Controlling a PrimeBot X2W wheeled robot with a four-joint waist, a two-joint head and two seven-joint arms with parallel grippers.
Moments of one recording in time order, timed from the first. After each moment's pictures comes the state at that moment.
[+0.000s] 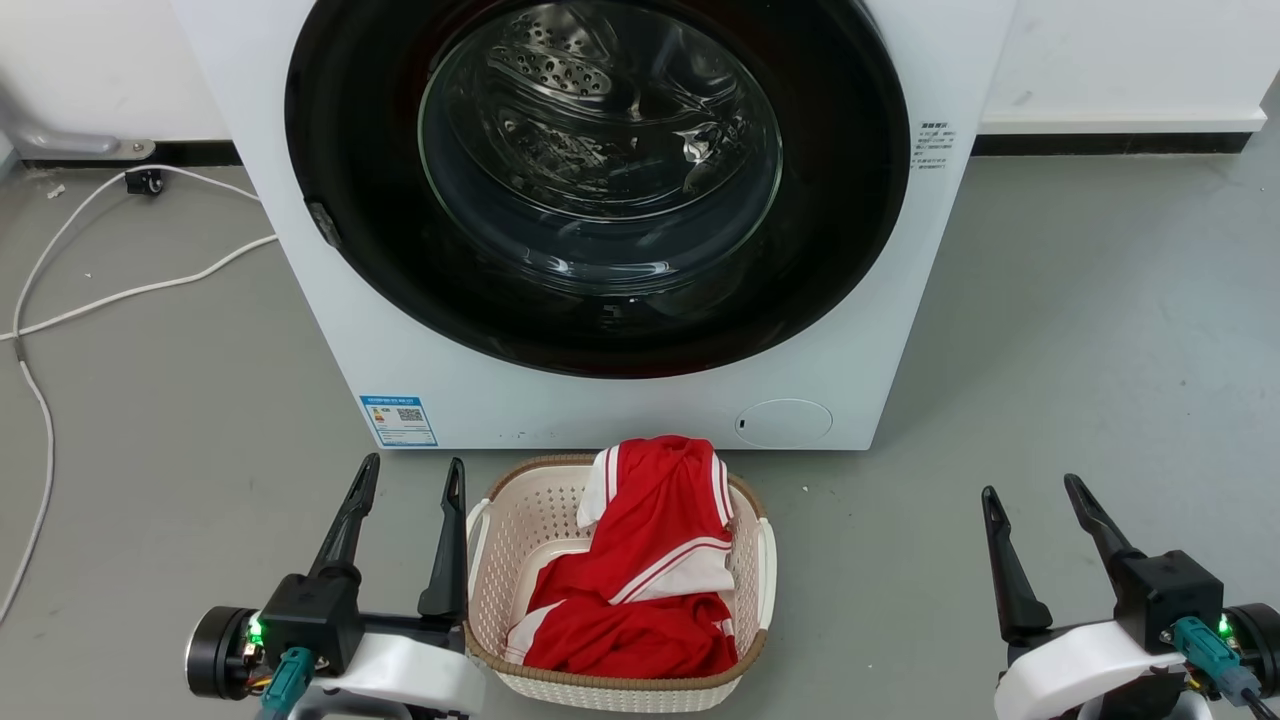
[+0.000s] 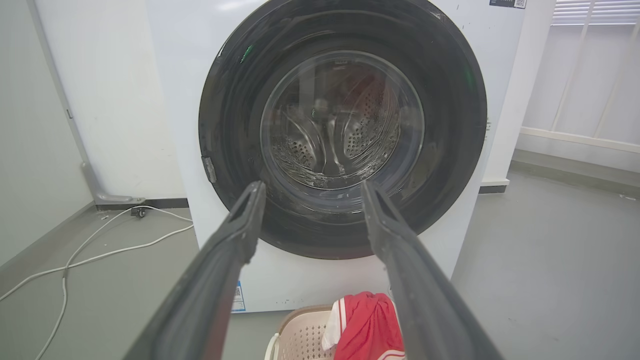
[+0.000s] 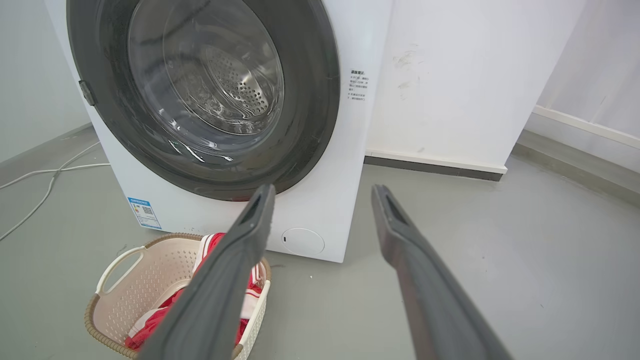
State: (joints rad) left arm 0.00 0.05 -0.05 0.05 -0.07 -0.07 -0.26; right arm 0.05 -0.05 -0.02 0.01 -0.03 0.13 -0.09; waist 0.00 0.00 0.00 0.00
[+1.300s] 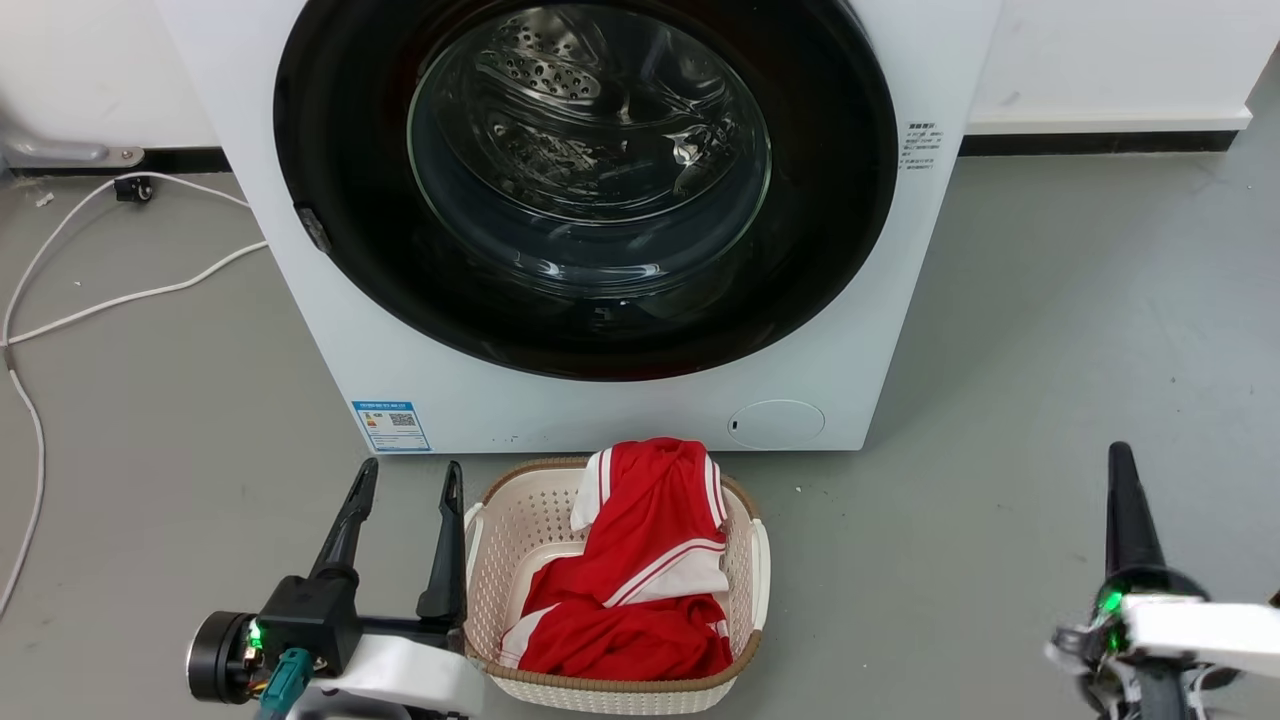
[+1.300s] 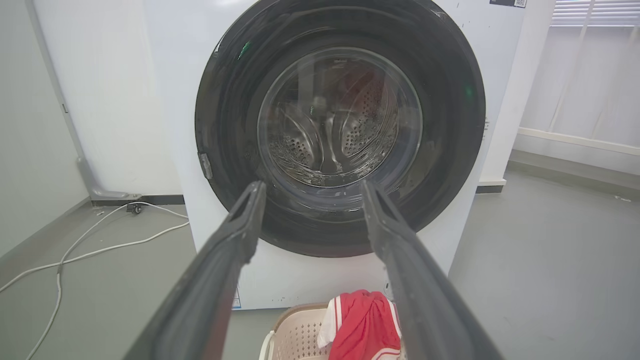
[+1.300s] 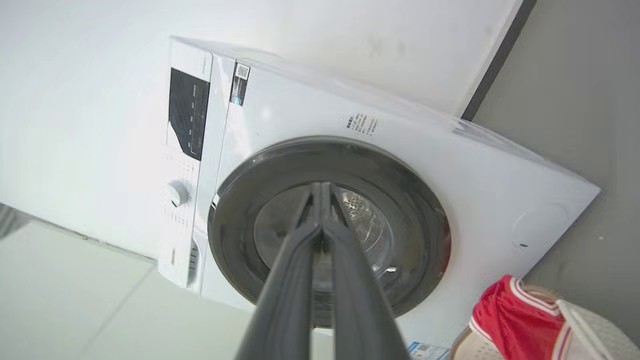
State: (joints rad) left arm 0.00 0.05 -0.05 0.06 -0.08 -0.06 -0.26; right arm -0.01 -0.05 -0.03 0.07 1.25 0.13 -0.21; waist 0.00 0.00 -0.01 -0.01
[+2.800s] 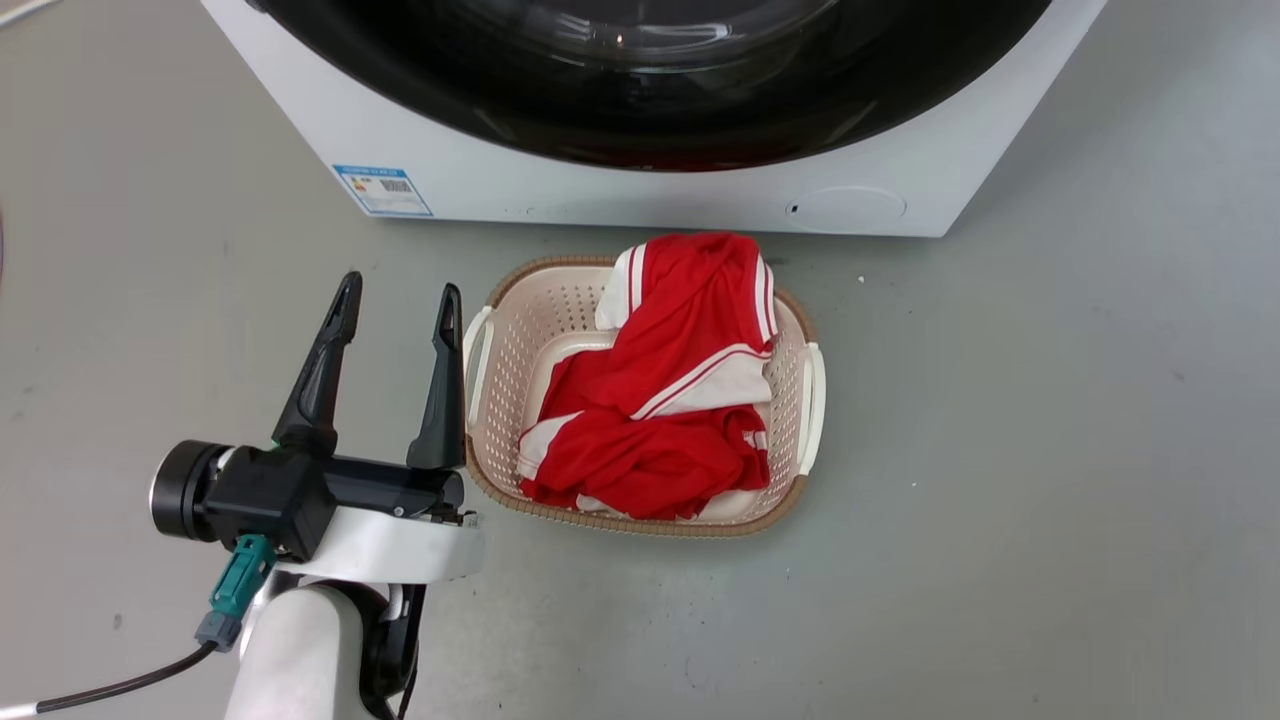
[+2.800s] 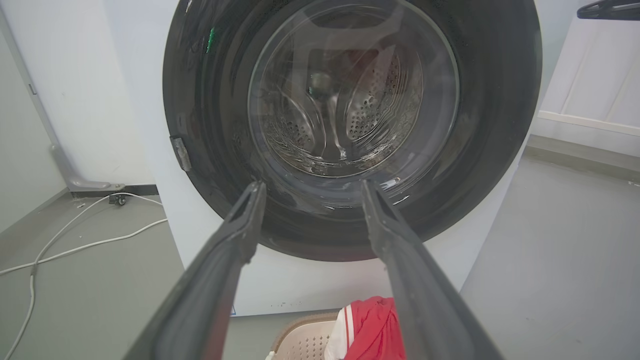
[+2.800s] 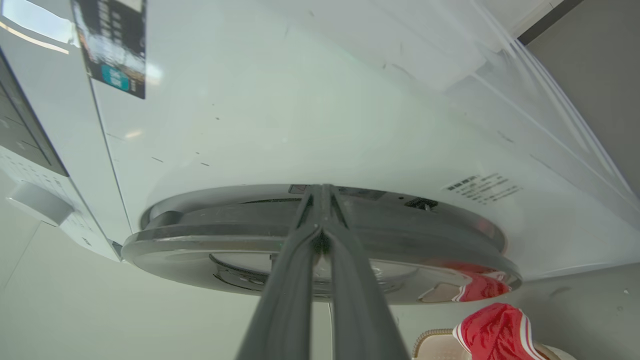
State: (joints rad) left arm -0.21 0.05 -0.05 -0.05 -0.08 -0.11 -0.26; right arm -1.48 -0.43 0.57 1.15 1.76 0.13 0.33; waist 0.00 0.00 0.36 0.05
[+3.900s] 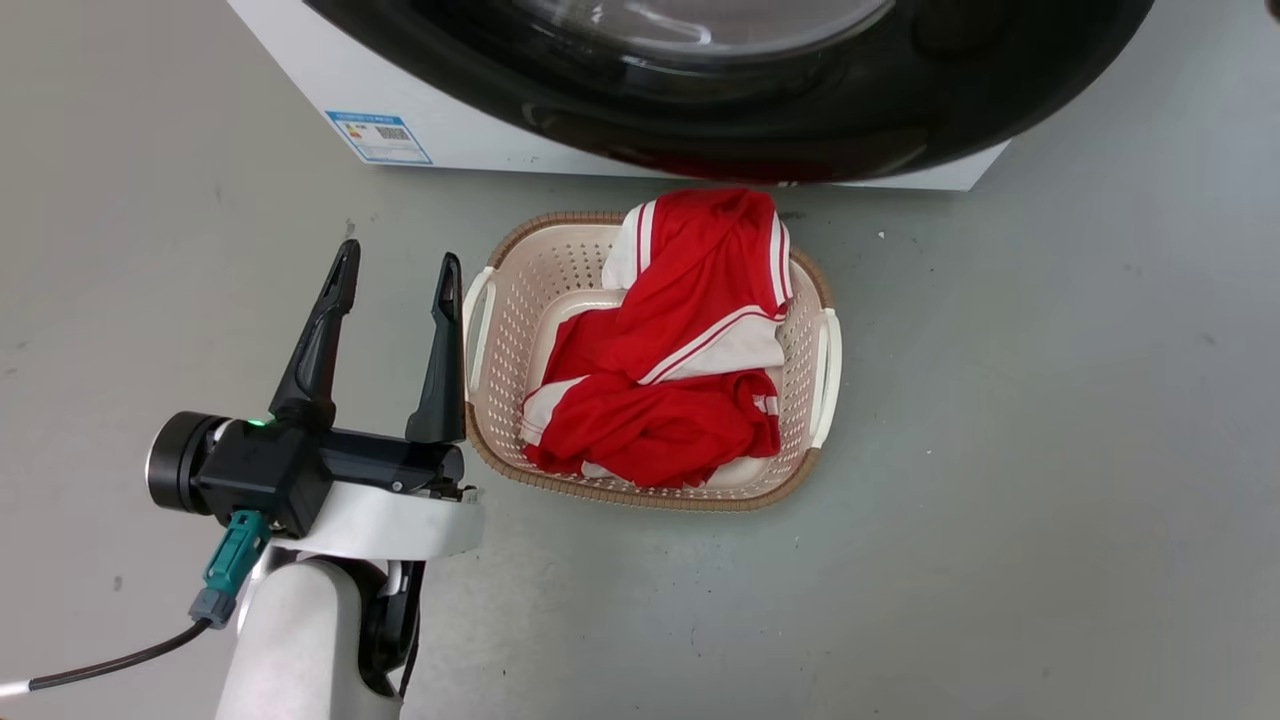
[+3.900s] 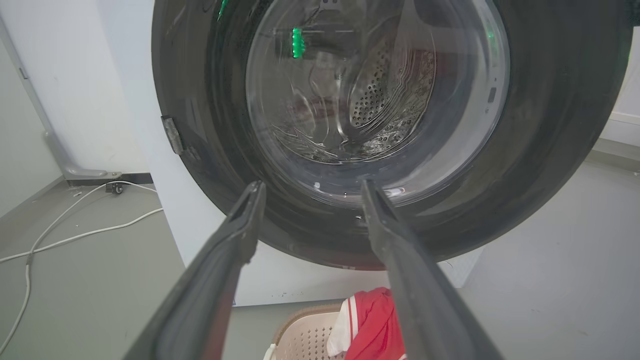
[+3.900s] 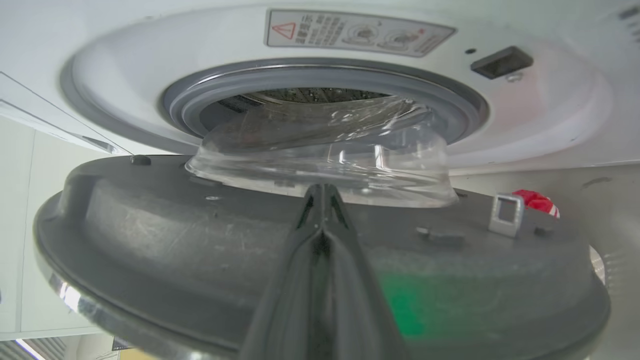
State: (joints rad) left arm -0.26 0.05 -0.05 -0.04 -0.08 -0.12 -0.26; right arm -1.56 -0.37 0.61 1.17 1.80 0.13 0.74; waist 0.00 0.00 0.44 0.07
